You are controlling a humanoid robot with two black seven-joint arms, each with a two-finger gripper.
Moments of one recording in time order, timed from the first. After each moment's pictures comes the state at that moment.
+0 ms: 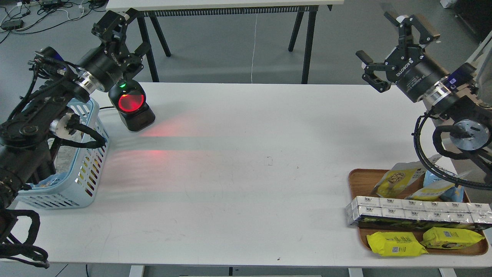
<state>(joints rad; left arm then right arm) -0.86 0.36 -0.85 -0.53 0.76 -0.49 -0.49 0.90 -0.63 0.37 0.95 -0.09 0.49 0.49</state>
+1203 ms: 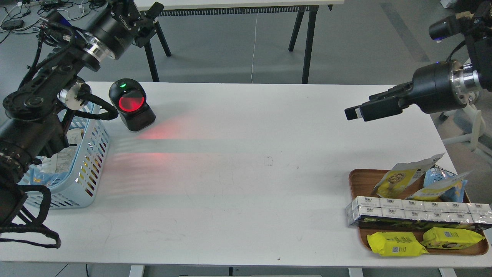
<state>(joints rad) -1.00 0.31 -0.81 -0.53 0.71 -0.49 -0.49 1.90 -0.97 -0.60 1.48 -1.38 0.49 0.48</state>
